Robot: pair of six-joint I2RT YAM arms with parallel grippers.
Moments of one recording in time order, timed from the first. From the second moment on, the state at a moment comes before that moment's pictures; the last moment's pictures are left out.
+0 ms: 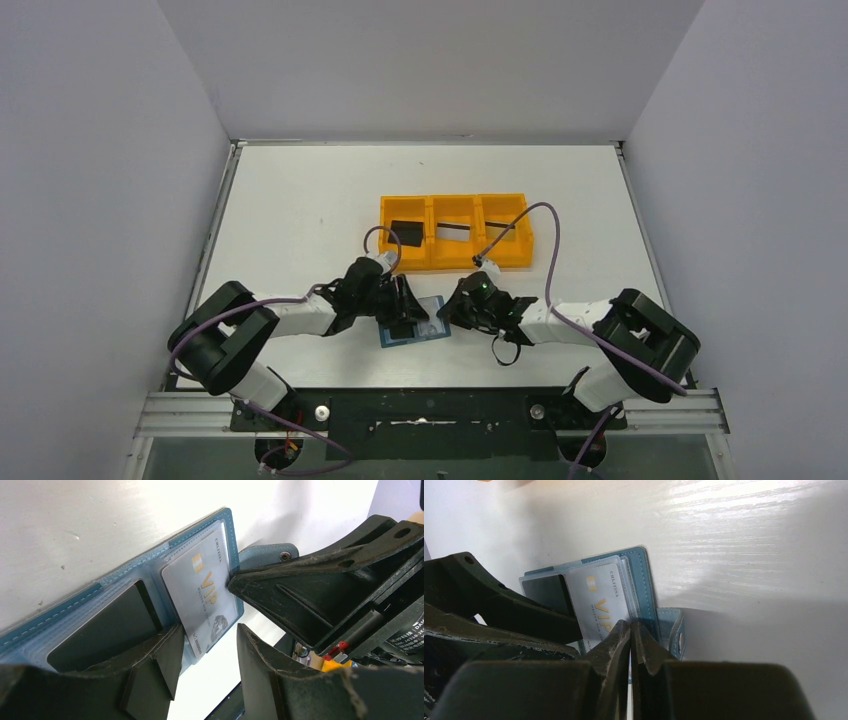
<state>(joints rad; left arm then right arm) -0.71 1.53 0.50 0.29 0.34 -0.97 0.85 1.46 0.50 0.19 0.05 1.06</state>
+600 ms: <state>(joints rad) -0.70 1.52 0.44 0.35 0.31 -1.01 0.84 1.49 0.52 0.20 0.02 1.03</state>
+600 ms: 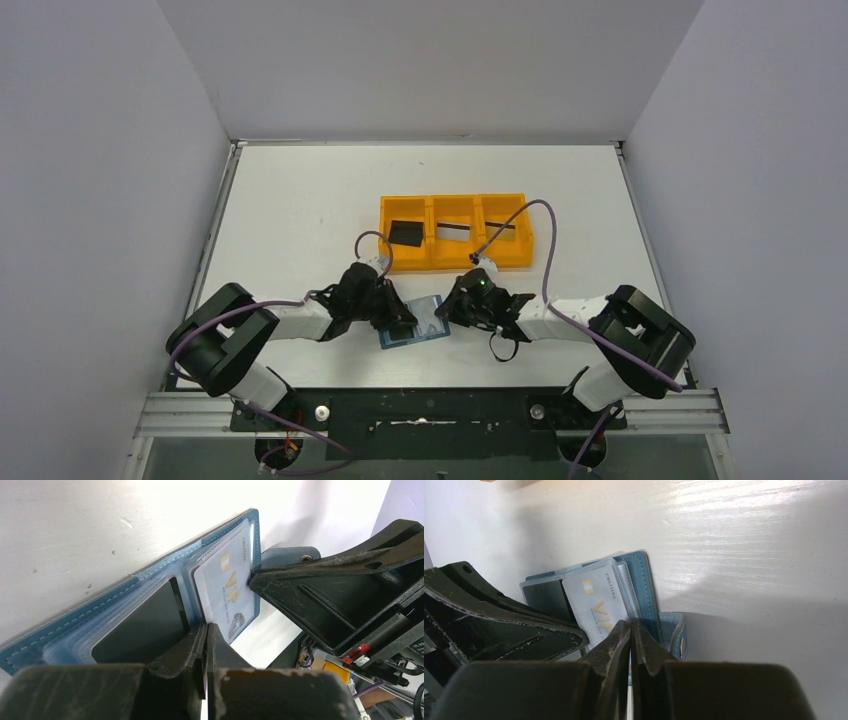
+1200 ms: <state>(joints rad) -0.62 1.46 0.42 0.26 0.40 -0.95 0.87 1.49 0.54 0.16 0.03 1.10</state>
